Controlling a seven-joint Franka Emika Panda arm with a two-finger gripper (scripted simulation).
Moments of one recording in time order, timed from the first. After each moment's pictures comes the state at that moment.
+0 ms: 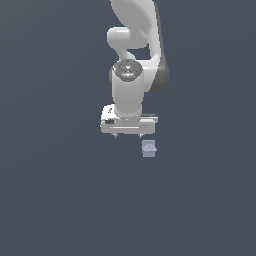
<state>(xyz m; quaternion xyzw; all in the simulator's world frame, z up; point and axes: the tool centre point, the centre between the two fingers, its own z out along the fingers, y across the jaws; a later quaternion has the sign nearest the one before) -0.005 0.000 0.168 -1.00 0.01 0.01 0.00</state>
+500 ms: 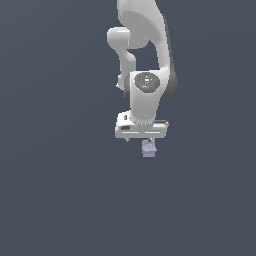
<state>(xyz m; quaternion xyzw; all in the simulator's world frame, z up) -0.008 0.049 0.132 -1.00 -0.01 0.01 0.00</state>
